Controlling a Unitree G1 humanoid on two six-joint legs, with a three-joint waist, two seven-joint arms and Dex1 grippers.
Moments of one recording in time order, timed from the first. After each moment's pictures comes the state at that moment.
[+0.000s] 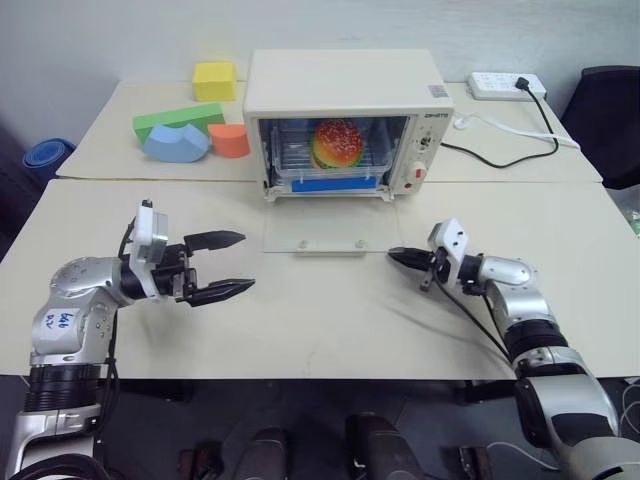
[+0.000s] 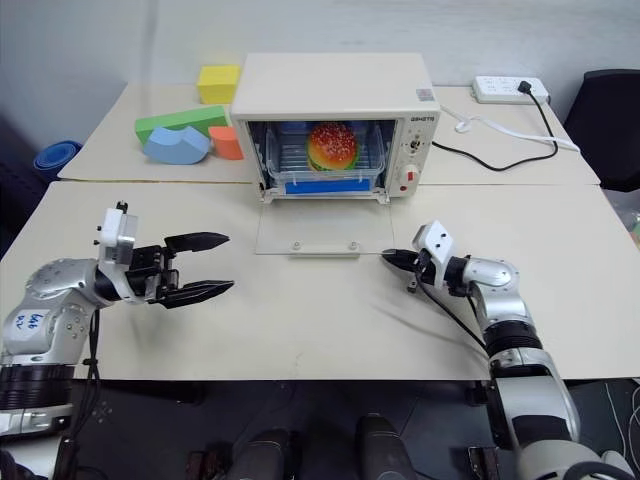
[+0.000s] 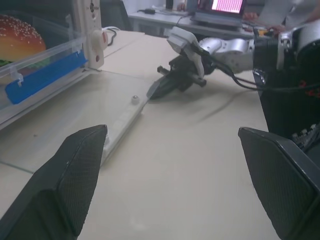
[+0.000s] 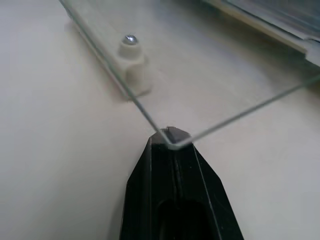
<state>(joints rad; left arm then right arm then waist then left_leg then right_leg) -0.38 0.66 0.21 0.04 -0.59 0.32 -1.22 -0.72 -0.45 -0.01 0.87 0.19 -0.30 1.13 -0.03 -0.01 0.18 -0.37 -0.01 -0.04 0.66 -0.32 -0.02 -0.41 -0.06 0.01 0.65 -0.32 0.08</state>
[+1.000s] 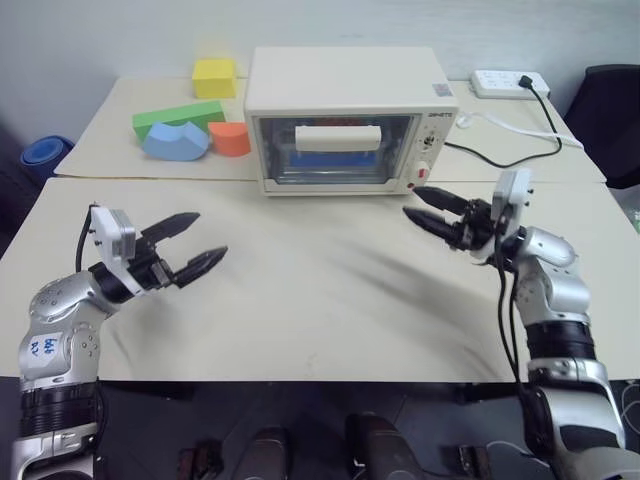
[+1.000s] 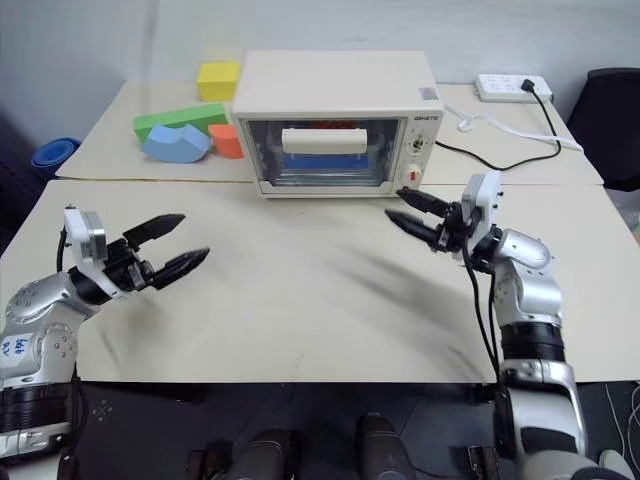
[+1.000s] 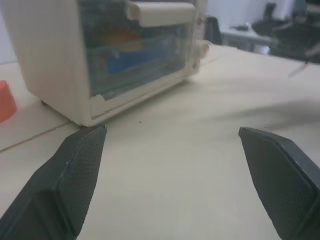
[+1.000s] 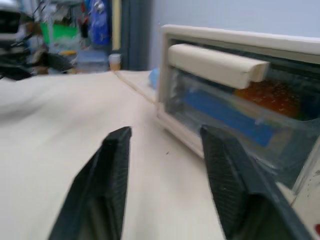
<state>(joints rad) -0.19 0.70 0.32 0.04 -0.53 0.14 -1.07 -0.51 -0.55 -0.16 0.22 0.49 0.01 1.27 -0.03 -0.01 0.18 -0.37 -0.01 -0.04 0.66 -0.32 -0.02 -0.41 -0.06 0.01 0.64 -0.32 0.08</state>
